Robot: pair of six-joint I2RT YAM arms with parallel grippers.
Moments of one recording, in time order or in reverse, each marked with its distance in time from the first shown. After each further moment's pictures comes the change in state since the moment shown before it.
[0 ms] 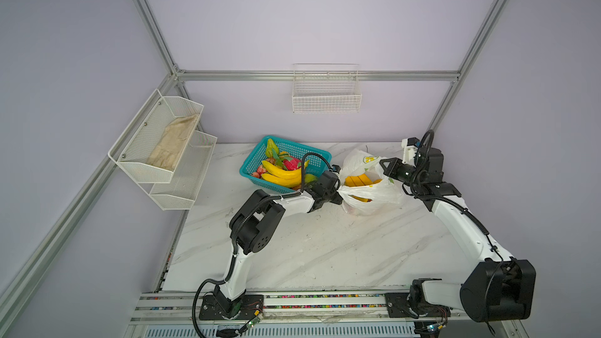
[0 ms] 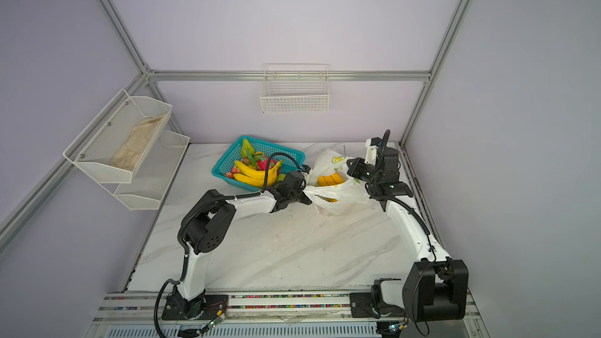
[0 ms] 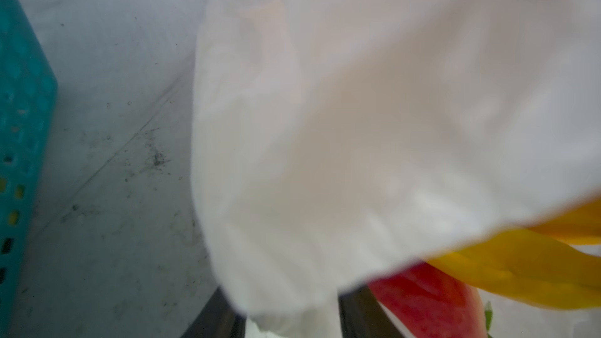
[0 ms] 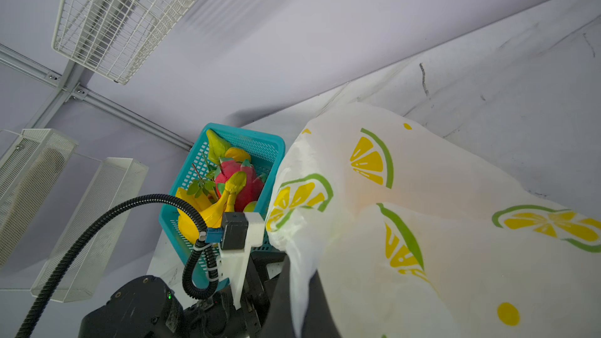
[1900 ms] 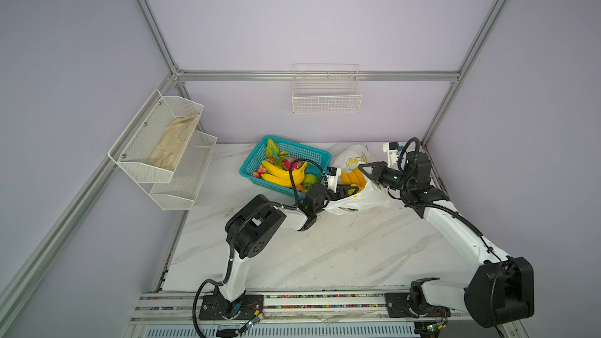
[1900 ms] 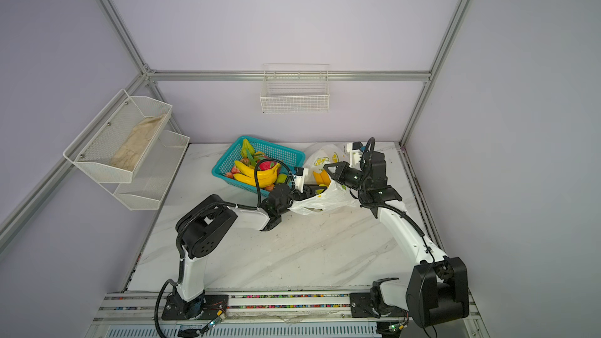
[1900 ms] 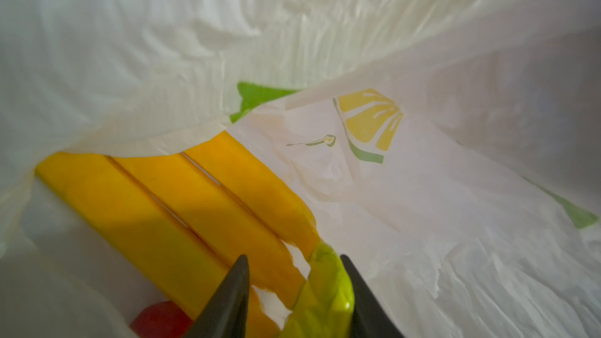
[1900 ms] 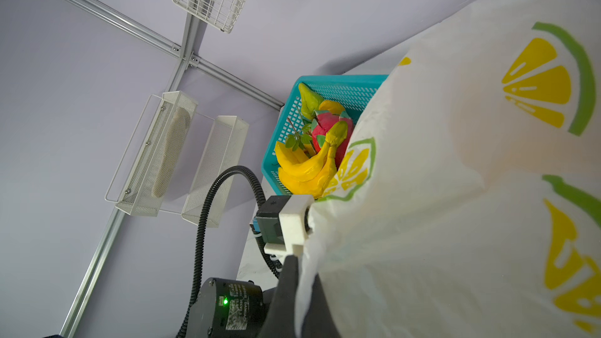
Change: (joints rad) left arm -0.024 -0.072 -0.344 0.867 0.231 -0.247; right arm 0.137 -0.011 -0.076 0.182 -0.234 0.266
